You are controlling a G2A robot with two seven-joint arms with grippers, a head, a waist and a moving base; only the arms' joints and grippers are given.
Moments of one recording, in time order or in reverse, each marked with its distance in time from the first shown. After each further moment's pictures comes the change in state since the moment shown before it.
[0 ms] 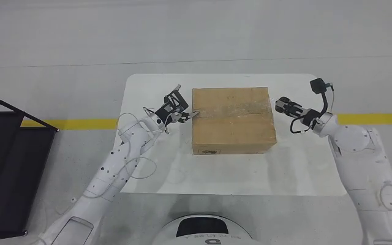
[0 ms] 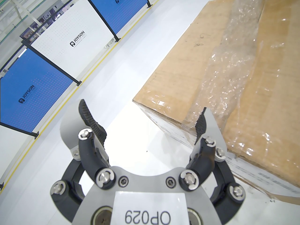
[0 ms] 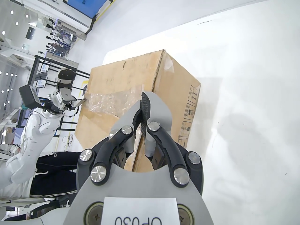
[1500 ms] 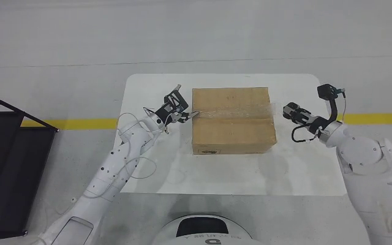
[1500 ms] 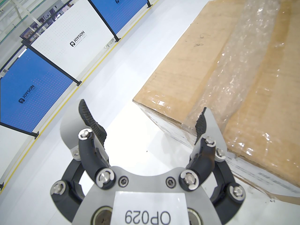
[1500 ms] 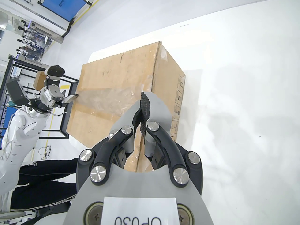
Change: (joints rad) left arm 0.000 0.000 0.000 0.000 0.000 0.000 0.000; right arm -0.185 0.008 0.140 -0.252 -0.114 0.185 -0.006
